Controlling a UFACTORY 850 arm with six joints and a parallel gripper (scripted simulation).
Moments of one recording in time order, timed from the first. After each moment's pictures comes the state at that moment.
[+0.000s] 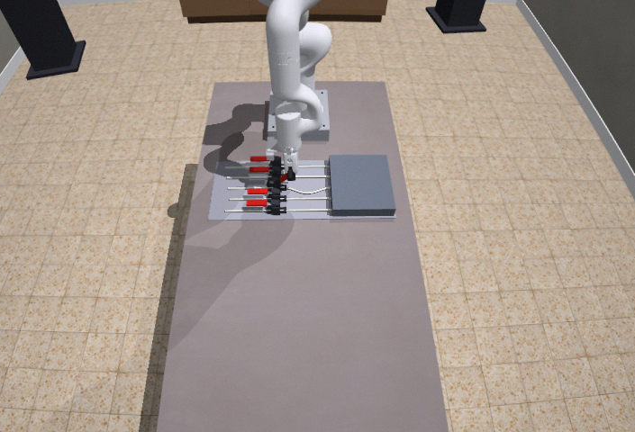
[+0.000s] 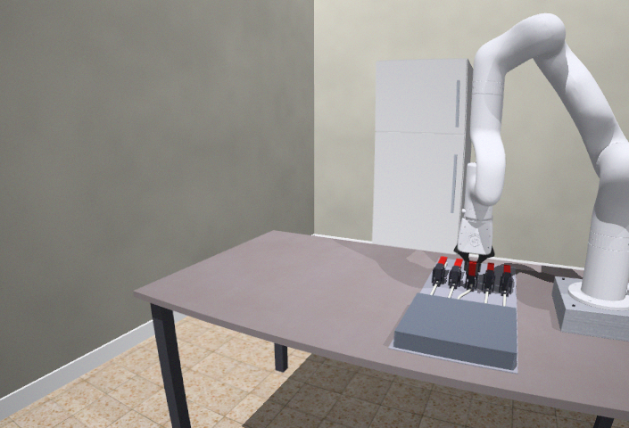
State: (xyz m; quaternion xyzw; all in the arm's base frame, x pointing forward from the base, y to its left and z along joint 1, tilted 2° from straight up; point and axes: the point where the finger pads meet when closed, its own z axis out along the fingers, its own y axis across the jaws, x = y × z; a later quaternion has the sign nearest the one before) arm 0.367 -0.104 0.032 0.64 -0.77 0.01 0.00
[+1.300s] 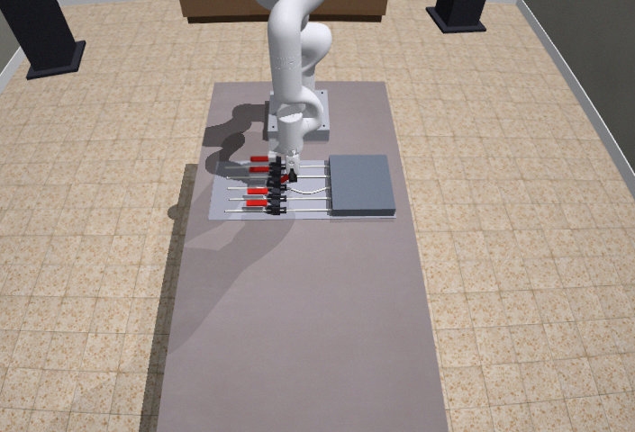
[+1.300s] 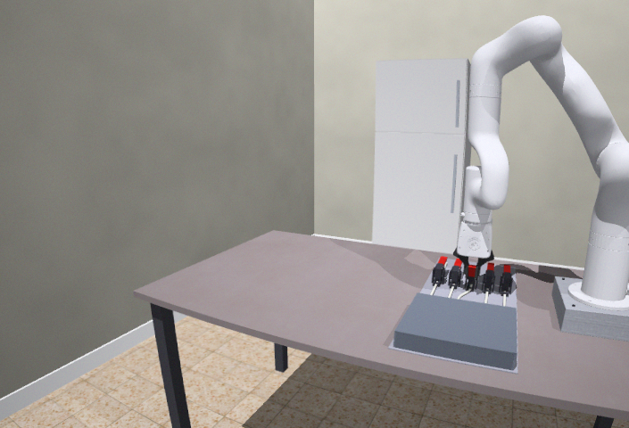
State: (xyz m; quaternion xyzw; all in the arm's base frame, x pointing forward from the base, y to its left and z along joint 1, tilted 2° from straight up) arm 0.368 -0.098 0.022 0.64 -0.77 0.01 0.00
